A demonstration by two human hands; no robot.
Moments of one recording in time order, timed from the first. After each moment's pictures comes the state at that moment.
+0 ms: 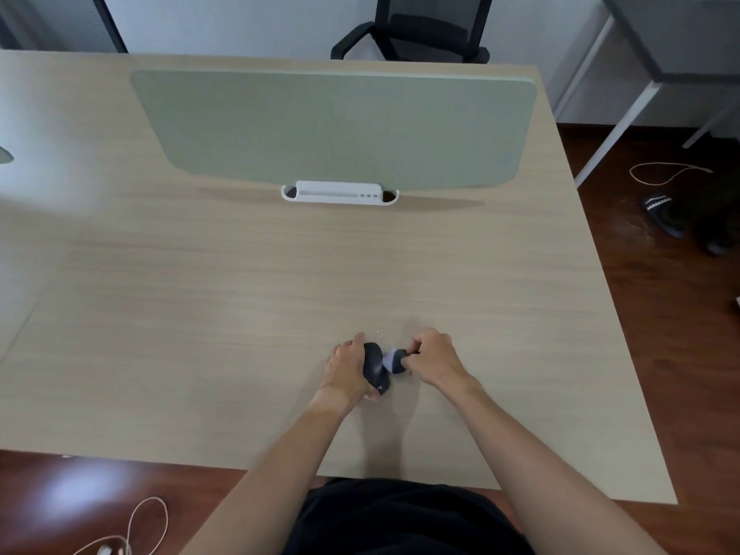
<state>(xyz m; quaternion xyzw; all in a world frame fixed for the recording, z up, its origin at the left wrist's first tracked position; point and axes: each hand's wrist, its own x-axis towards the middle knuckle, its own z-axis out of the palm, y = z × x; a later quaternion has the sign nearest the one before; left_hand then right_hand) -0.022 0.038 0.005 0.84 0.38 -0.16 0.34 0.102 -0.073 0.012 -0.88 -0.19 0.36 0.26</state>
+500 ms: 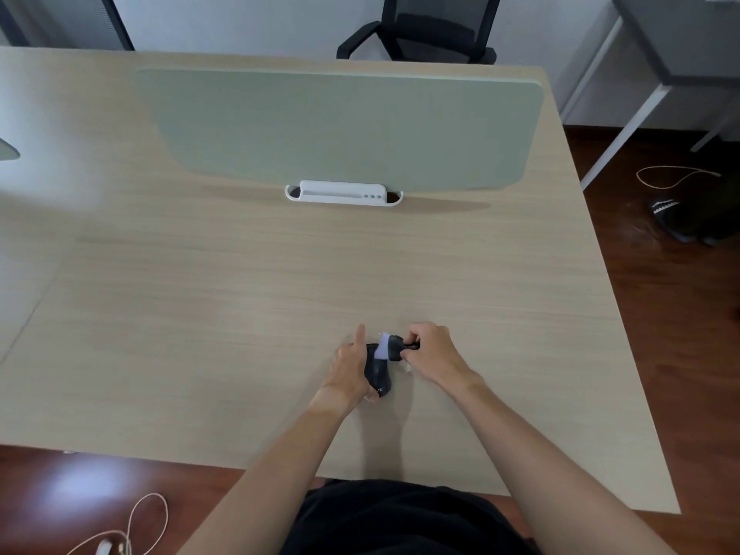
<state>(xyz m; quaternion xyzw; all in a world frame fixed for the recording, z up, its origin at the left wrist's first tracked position) -0.021 0.039 0.007 0.83 0.37 -0.14 0.40 0.110 -0.066 0.017 -0.86 -0.27 0.33 0.28</state>
